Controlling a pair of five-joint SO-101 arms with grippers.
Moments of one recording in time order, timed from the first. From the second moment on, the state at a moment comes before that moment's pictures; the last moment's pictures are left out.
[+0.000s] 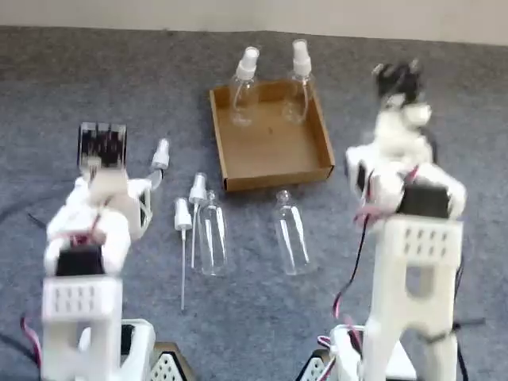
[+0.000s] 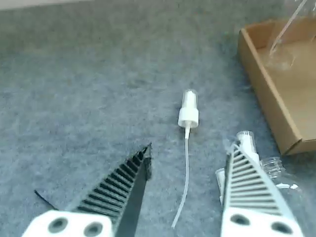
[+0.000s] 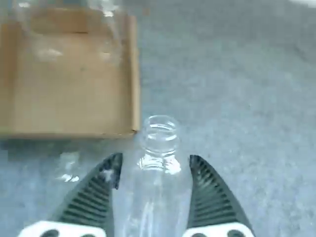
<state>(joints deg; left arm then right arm) -10.2 -60.9 57.9 48.4 -2.1 1.6 -35.0 19.6 66.9 16.7</state>
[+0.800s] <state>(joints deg) -10.2 49.1 -46.1 79.3 -2.9 -21.2 -55.4 40.0 66.1 13.4</state>
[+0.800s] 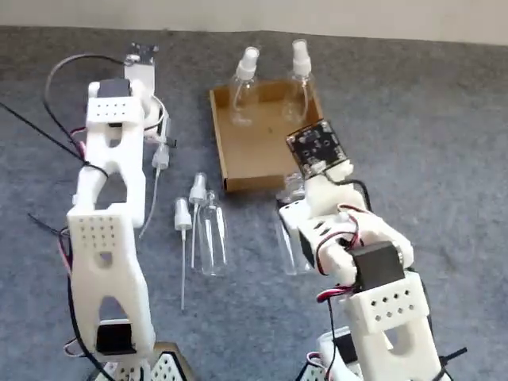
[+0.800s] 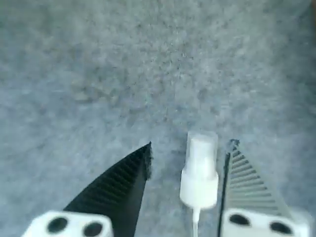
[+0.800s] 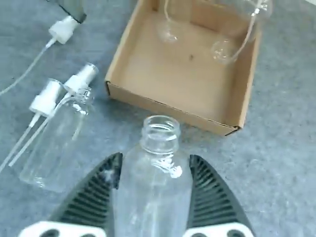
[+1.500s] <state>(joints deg) -10.6 69.2 -91.0 100.8 -2.7 -22.0 -55.4 40.0 66.5 13.1</state>
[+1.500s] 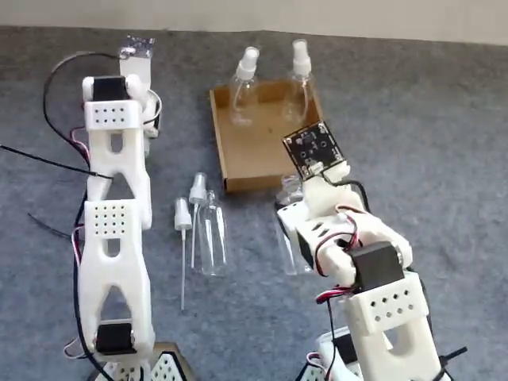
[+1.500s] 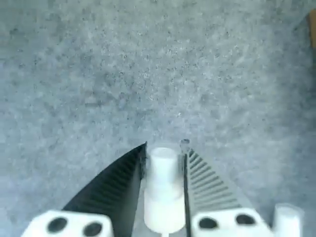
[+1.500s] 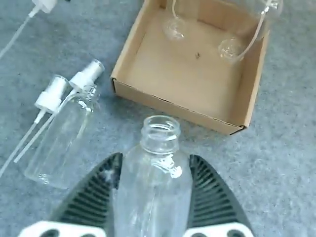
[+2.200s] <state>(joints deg) 5.4 -26.7 -26.0 92.1 3.6 -34.1 -55.4 57.6 31.3 4.3</state>
